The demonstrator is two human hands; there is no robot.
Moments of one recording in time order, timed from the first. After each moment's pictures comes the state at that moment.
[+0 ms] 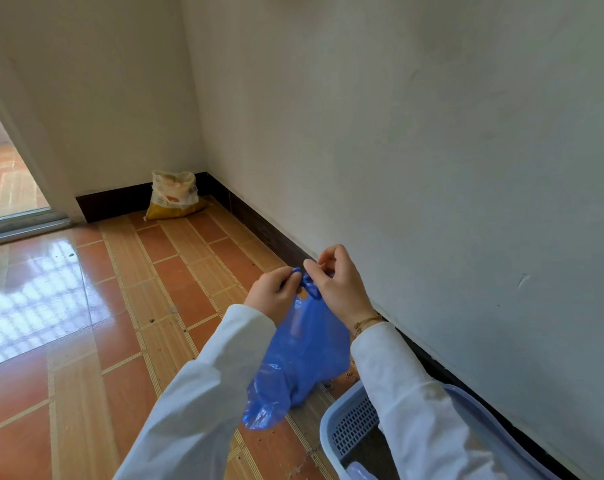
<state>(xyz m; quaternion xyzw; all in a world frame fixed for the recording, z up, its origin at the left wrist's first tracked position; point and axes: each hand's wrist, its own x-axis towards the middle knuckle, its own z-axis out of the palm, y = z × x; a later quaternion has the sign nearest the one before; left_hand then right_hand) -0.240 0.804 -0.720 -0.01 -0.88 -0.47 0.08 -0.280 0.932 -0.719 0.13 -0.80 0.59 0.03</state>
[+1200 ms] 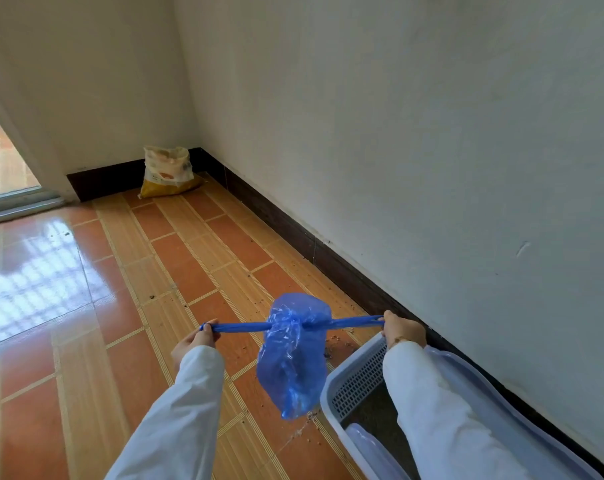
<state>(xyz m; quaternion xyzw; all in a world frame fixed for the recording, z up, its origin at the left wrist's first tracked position) -0.225 0.703 -0.915 0.50 -0.50 -0.70 0.10 -0.273 1.028 -0.846 -0.39 -0.77 0.51 -0.03</state>
